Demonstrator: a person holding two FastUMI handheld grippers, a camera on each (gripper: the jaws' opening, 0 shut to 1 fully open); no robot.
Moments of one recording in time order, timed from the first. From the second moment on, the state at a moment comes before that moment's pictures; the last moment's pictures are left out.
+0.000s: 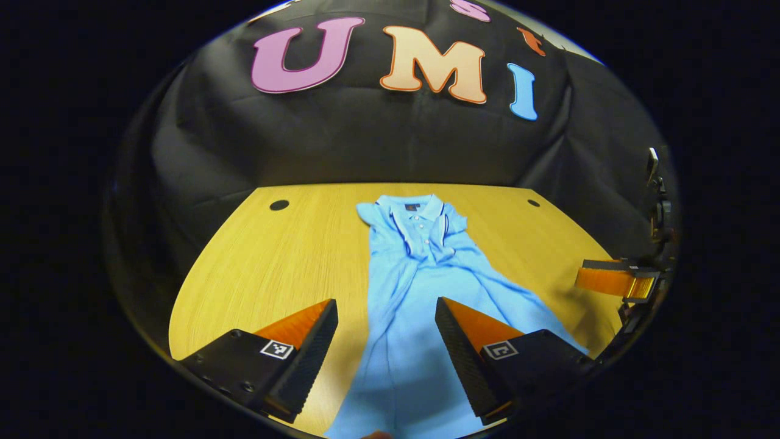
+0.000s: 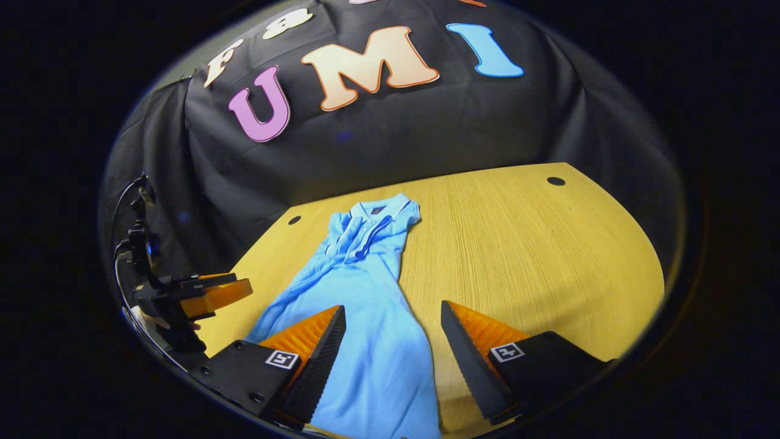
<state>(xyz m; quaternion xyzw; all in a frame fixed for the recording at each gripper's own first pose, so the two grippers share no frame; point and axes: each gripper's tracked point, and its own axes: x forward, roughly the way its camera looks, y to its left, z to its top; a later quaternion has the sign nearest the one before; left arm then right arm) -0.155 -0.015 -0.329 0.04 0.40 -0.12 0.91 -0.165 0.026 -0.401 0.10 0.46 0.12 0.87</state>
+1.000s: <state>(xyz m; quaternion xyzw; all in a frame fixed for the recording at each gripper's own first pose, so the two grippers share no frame) -0.311 0.025 -0.386 0.07 0.48 -0.11 0.87 -0.316 -0.005 -0.453 -0.03 0.55 0.08 0.83</state>
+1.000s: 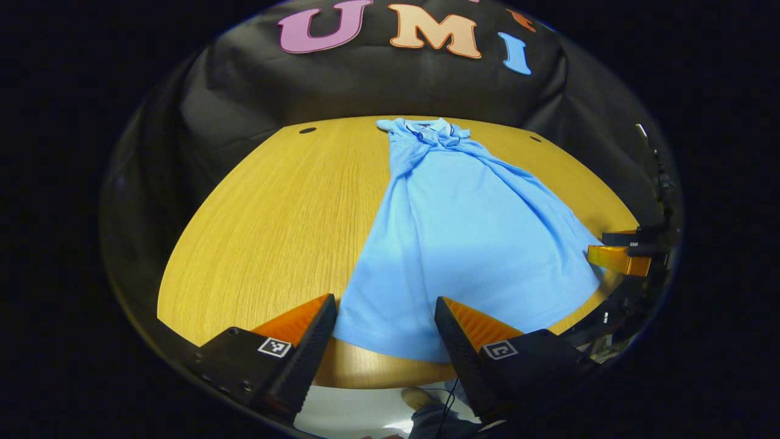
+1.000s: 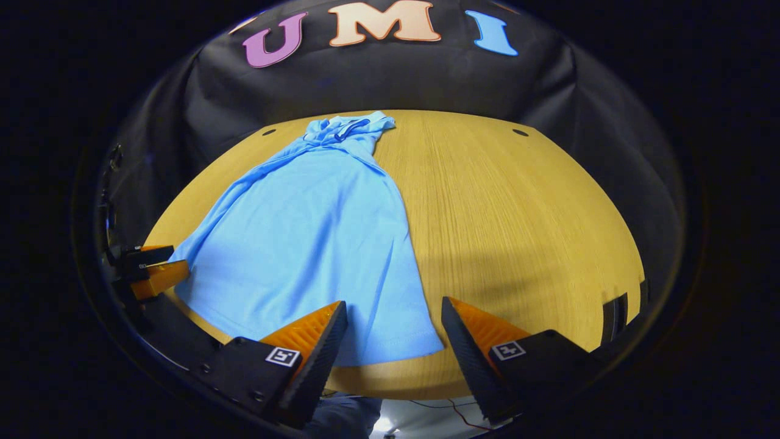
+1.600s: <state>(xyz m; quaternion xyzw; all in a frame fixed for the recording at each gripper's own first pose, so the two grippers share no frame) -0.310 -0.020 -0.387 -0.03 0.49 -0.09 0.87 -0.322 0.047 -0.452 0.06 0.57 0.11 0.81</state>
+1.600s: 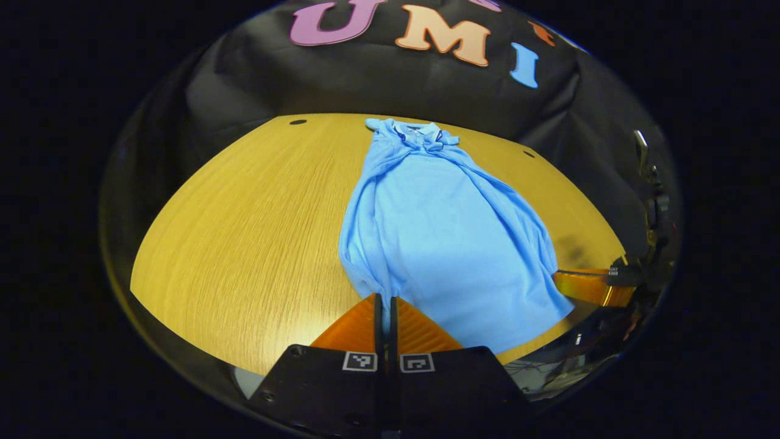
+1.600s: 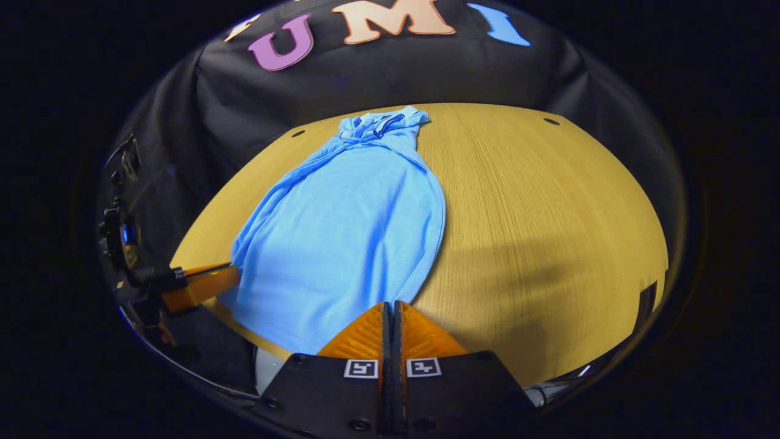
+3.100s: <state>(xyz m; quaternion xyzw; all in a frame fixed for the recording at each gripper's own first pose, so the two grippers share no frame) 0.010 -0.042 -0.287 -0.09 0.35 -0.09 0.93 0.022 0.058 -0.387 0.21 0.41 0.10 0.88</state>
